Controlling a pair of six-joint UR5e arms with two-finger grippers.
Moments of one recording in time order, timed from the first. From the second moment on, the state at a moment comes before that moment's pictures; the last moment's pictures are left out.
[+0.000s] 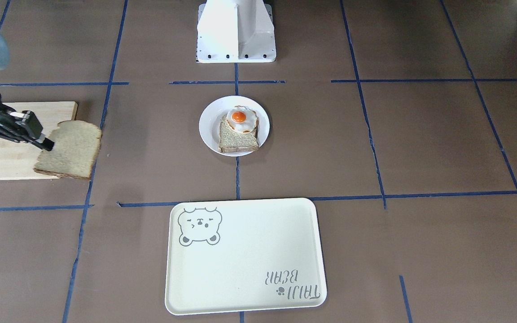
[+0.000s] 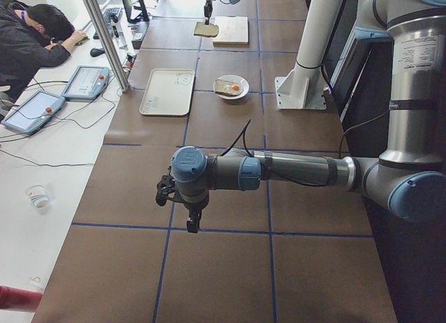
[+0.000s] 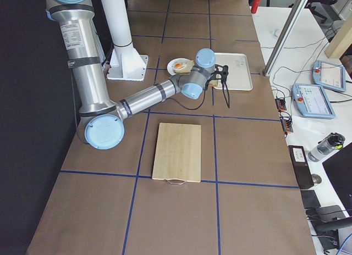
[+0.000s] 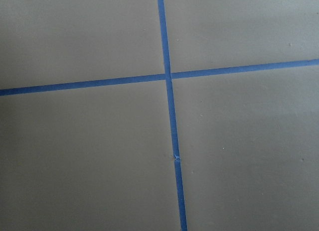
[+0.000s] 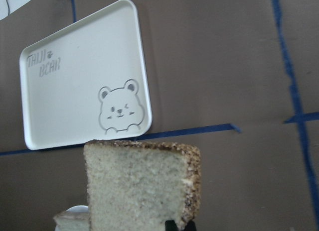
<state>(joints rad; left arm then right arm) -1.60 -1.51 -1.70 -1.50 -2.39 0.12 1.00 -1.30 1.77 -0.90 2.39 1.33</state>
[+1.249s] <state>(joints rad) -1.60 -1.51 -1.69 -1.50 -2.40 0.12 0.45 -1.10 1.66 -0.90 1.85 1.41</state>
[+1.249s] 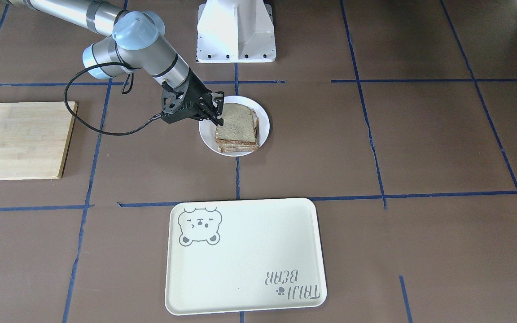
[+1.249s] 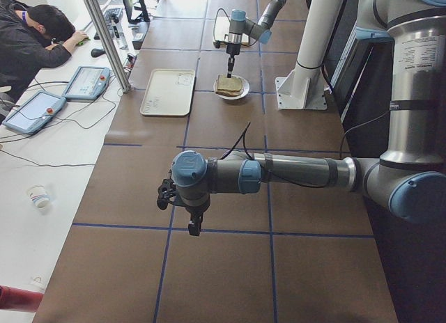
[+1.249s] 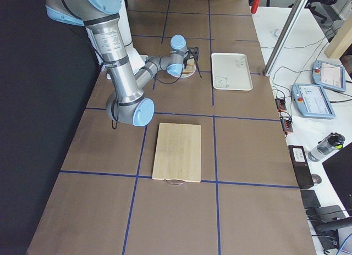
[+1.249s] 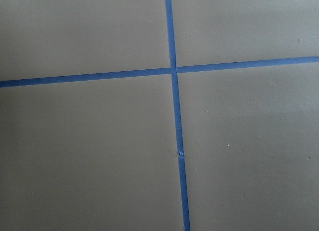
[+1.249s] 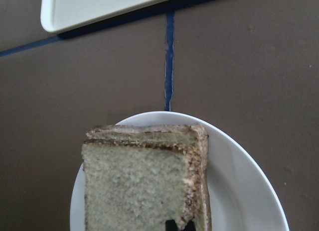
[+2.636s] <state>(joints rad) -1.59 -1.53 -1.79 -1.51 -2.44 -0.03 0.75 -1.15 1.69 -0.97 2.06 1.35</state>
